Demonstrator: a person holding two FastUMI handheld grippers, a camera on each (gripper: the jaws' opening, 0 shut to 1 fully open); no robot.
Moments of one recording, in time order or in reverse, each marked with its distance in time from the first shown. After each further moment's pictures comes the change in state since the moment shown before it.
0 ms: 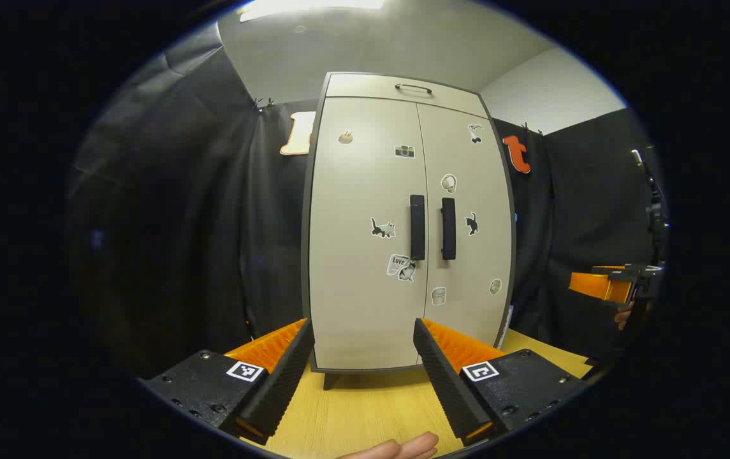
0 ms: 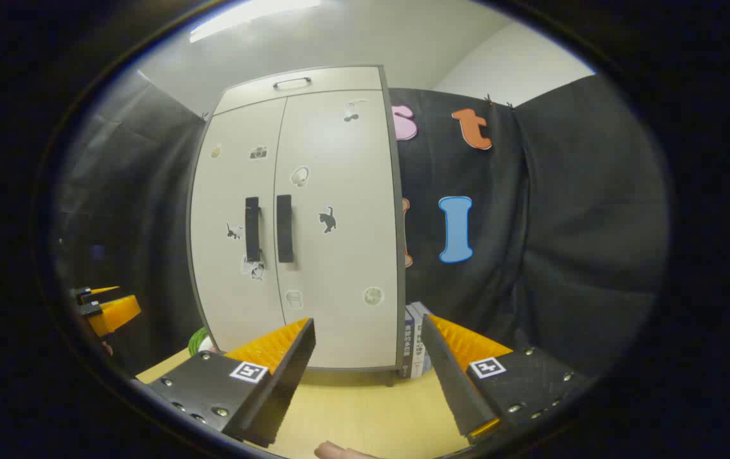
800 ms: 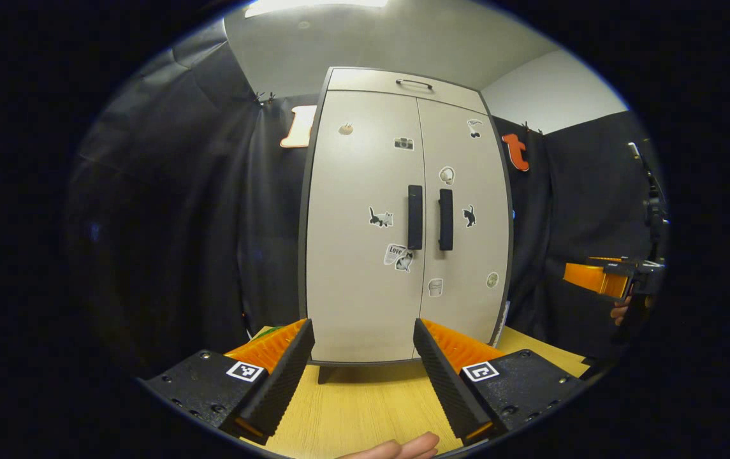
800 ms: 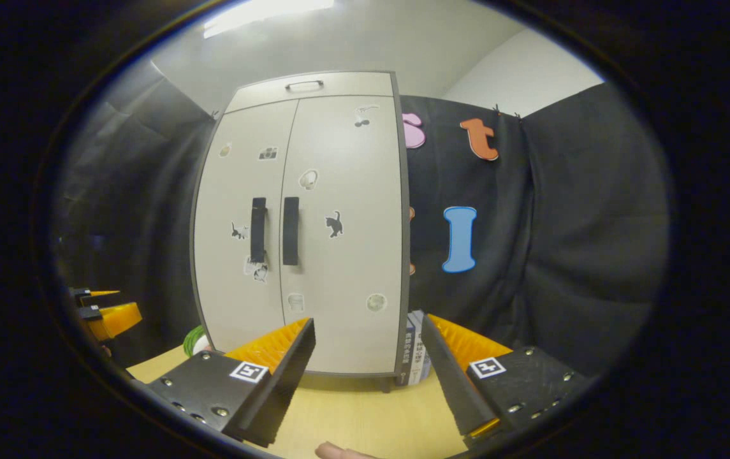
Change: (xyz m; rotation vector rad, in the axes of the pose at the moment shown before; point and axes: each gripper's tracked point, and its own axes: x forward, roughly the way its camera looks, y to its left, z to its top) left arm -0.011 -0.003 -0.026 -0.029 0.036 -0.022; right arm 0.006 0.009 0.002 -0.040 -0.037 0.017
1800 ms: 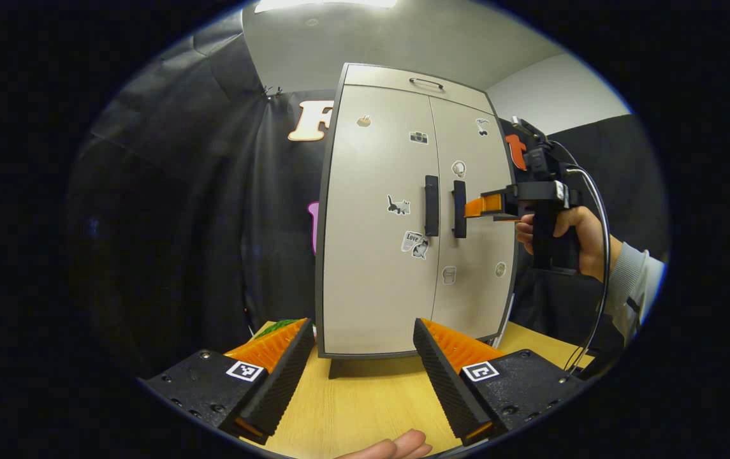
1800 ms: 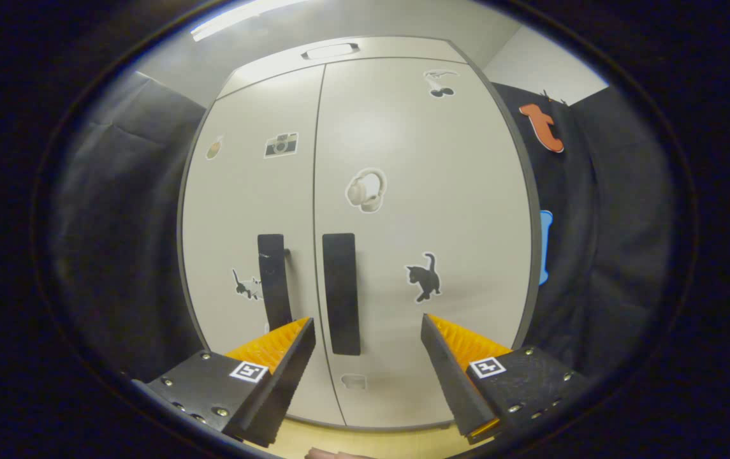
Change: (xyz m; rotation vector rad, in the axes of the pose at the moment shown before) left arm -0.010 0.050 -0.027 -0.006 -0.013 -0.013; right arm 0.201 0.136 0.065 0.022 0.035 0.135
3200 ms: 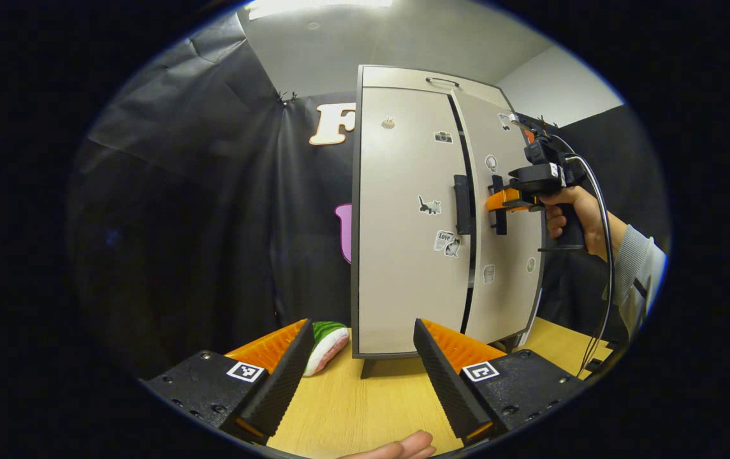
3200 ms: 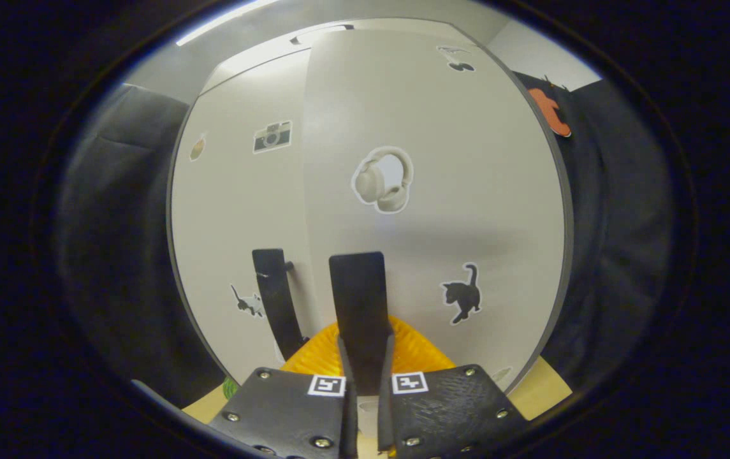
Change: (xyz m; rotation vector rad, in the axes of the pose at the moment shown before) left arm -0.004 0.025 0.004 0.021 0.018 0.087; right arm 0.030 0.016 0.008 0.068 0.073 0.041
